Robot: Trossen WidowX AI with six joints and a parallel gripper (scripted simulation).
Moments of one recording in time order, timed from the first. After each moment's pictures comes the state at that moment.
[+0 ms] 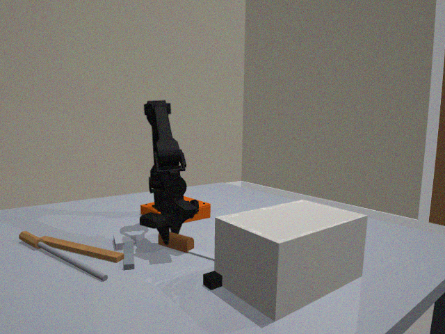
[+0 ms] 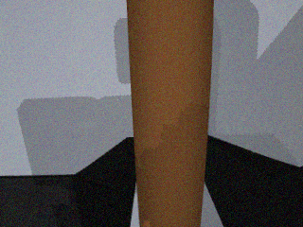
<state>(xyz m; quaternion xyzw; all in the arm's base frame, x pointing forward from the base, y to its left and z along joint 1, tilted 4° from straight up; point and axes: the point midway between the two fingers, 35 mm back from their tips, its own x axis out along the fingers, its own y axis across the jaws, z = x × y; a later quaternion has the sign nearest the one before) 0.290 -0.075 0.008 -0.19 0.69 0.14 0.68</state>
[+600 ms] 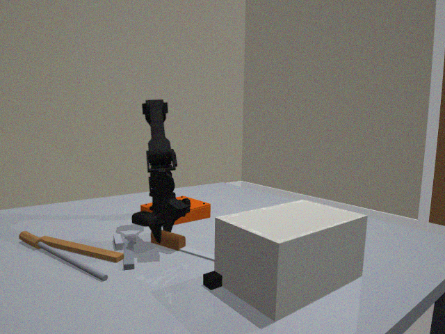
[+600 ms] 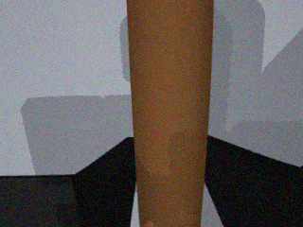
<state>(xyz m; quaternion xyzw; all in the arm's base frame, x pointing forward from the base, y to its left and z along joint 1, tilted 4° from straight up) 0.265 -0.090 0.008 -0.19 0.69 0.14 0.68</state>
